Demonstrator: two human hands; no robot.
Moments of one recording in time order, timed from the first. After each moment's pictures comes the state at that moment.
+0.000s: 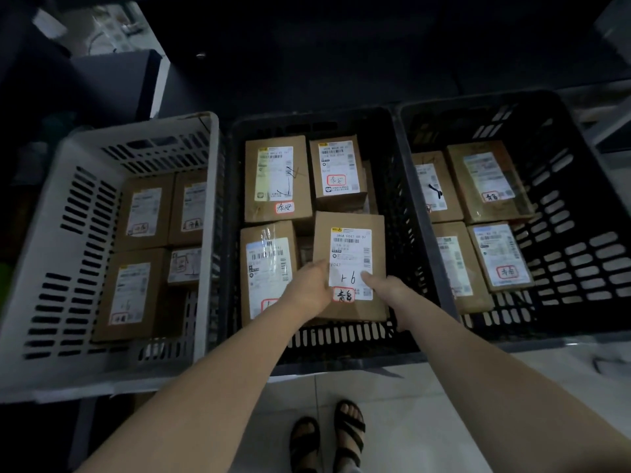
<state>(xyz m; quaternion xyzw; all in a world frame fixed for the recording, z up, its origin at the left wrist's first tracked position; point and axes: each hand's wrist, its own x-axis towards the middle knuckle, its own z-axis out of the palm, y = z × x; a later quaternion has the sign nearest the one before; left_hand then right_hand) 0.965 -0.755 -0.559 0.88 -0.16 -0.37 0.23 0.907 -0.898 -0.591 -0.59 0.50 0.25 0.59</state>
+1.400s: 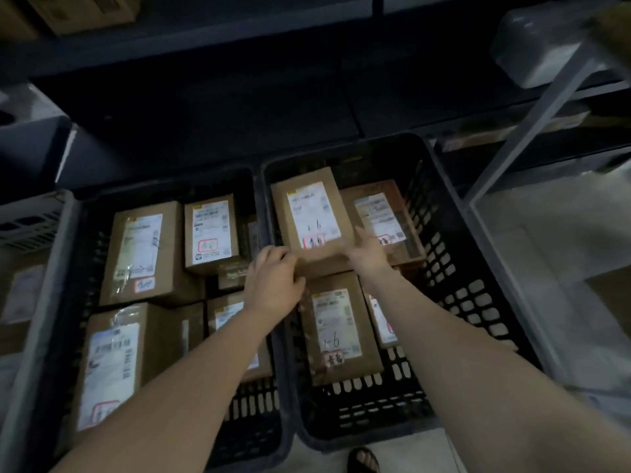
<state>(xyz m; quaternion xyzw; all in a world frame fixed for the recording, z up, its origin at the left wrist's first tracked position) 0.984 -0.980 -0.556 0.95 -0.26 -0.17 0.09 0.948 -1.144 -0.594 -0.68 0.40 0.05 0.62</state>
